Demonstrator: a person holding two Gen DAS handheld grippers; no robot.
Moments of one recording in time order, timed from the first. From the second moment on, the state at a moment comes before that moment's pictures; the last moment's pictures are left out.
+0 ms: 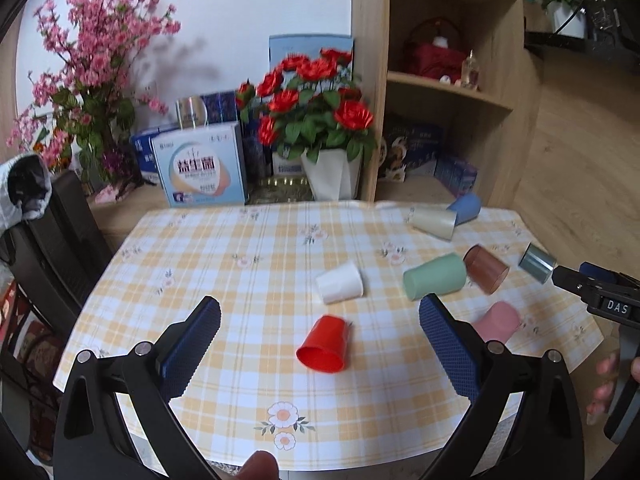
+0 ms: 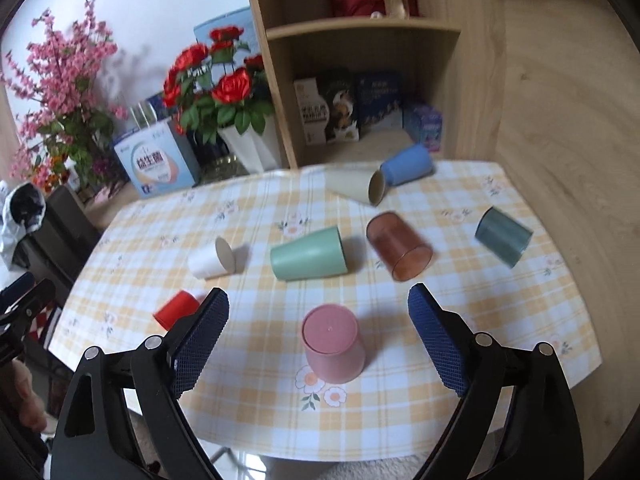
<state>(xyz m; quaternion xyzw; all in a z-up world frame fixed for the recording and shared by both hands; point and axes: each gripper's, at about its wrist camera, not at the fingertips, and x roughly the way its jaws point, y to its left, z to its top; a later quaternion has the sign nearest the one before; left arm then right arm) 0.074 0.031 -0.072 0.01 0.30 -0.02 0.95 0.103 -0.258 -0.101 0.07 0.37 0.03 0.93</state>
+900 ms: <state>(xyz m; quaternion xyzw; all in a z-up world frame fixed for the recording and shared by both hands) 0.031 0.010 0.007 0.02 0.23 -0.02 0.97 0.028 -0.249 0.011 0.02 0.25 -0.01 0.97</state>
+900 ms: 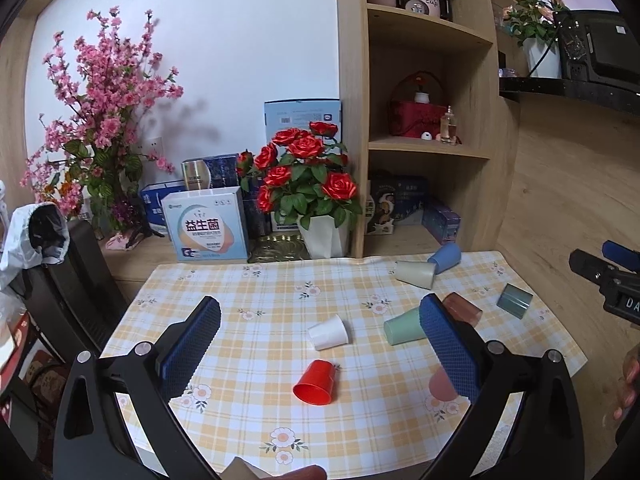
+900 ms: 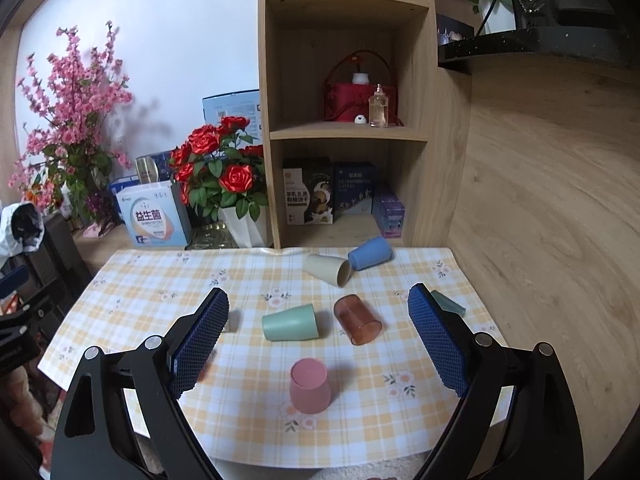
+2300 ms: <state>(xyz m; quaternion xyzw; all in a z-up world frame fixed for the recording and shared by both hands) 0.025 0.011 0.004 0.02 0.23 -0.02 0.97 0.019 -0.248 0.020 0.02 0.24 -0.02 0.97</state>
